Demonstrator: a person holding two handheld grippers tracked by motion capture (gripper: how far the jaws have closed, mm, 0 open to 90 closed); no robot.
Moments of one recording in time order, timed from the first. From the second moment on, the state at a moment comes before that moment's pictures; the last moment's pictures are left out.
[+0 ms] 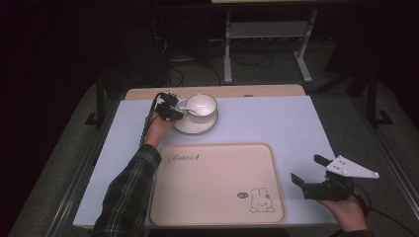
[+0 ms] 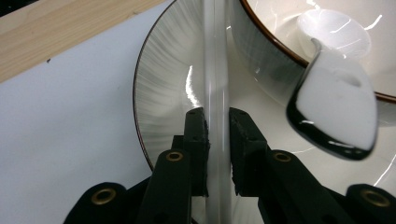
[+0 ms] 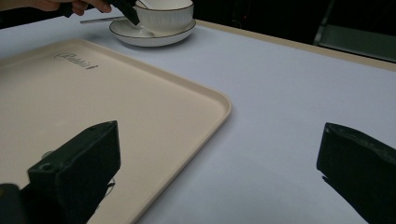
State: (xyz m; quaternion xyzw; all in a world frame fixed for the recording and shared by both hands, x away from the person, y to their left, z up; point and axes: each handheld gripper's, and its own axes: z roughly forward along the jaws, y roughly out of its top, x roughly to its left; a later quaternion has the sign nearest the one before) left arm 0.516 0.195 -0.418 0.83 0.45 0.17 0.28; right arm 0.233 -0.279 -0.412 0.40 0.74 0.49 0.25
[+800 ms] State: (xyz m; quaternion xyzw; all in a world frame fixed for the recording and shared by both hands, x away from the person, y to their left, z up) left arm 0.477 0.242 -0.399 0.82 0.44 0.15 0.32; right arm 0.234 -0.276 -0.412 0.40 0.74 0.48 0.25
